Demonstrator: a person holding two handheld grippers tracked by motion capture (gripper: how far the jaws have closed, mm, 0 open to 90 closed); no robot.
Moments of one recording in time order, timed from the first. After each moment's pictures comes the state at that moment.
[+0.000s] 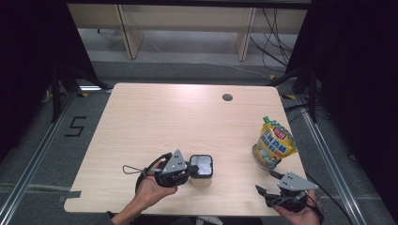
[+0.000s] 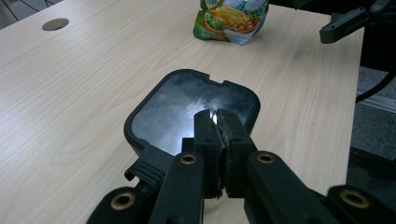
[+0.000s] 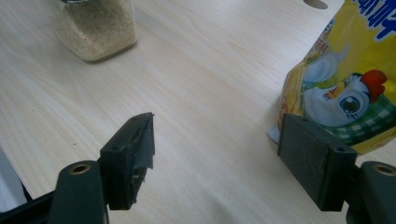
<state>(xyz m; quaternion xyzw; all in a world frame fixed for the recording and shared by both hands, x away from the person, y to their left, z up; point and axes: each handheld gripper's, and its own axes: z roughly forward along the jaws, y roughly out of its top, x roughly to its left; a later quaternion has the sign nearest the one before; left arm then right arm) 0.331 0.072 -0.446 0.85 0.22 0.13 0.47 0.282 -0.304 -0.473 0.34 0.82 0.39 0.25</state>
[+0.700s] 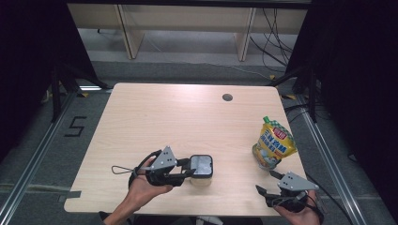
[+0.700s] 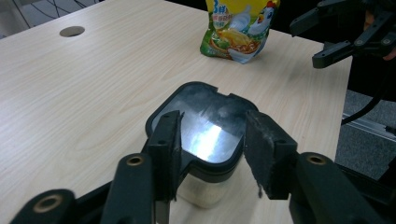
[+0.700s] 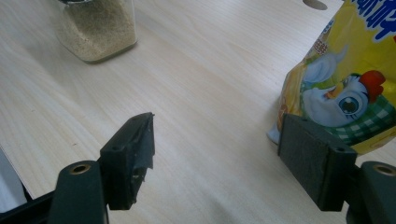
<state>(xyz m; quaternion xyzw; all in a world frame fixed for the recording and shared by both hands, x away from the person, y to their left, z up) 0.328 0.094 -0.433 0.82 0.25 0.12 0.50 0.282 -0.304 -0.473 0.34 0.82 0.39 0.24</state>
